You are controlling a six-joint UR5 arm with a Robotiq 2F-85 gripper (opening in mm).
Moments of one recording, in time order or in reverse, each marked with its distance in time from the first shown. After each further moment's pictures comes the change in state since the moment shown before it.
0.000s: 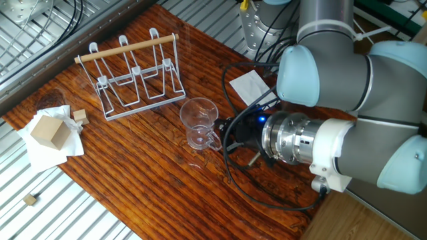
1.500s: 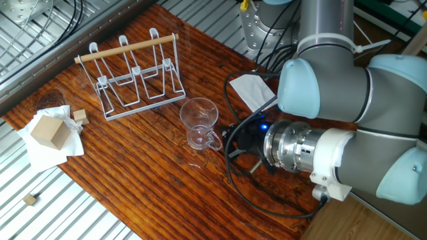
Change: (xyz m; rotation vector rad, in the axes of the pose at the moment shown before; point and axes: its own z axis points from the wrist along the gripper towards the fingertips) arm -0.020 -0.002 0.001 -0.012 -0.016 0.013
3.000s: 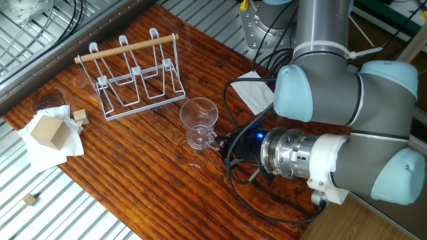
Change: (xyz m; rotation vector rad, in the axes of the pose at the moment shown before) arm -0.022 -0.015 0.009 0.045 -0.041 -0.034
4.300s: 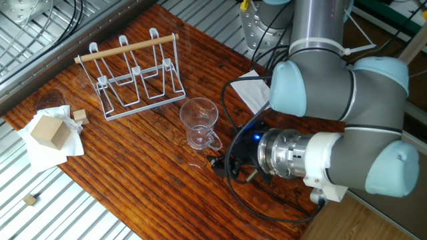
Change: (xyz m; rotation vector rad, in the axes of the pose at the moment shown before) arm -0.017 0.000 0.012 0.006 -0.082 0.020
